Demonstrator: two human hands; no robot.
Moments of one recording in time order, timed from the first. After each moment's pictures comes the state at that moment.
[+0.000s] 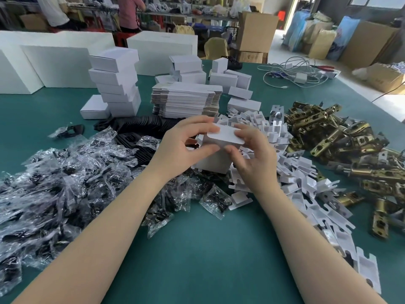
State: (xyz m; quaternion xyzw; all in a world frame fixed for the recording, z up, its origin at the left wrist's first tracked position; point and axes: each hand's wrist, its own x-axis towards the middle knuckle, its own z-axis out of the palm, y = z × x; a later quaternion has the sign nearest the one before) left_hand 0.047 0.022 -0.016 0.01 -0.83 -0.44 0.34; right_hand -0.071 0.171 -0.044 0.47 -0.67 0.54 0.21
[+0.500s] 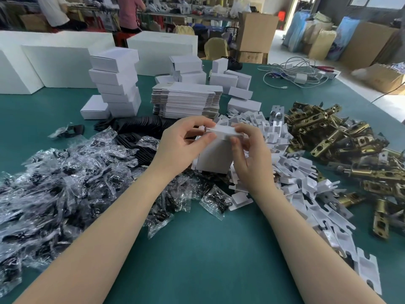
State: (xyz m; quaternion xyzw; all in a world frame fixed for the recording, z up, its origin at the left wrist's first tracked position) left_hand 0.046 0.030 -0.007 0.07 -0.78 -0.52 0.35; right_hand -0.071 0.165 -0.047 0.45 -0.69 0.54 0.16
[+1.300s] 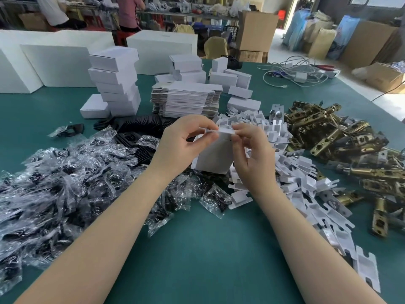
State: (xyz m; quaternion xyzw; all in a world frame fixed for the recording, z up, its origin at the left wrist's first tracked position) left_hand 0.043 0.027 -0.013 0.00 -0.81 -0.43 0.39; right_hand -0.067 0.168 -0.044 0.47 -0.66 0.54 0.25
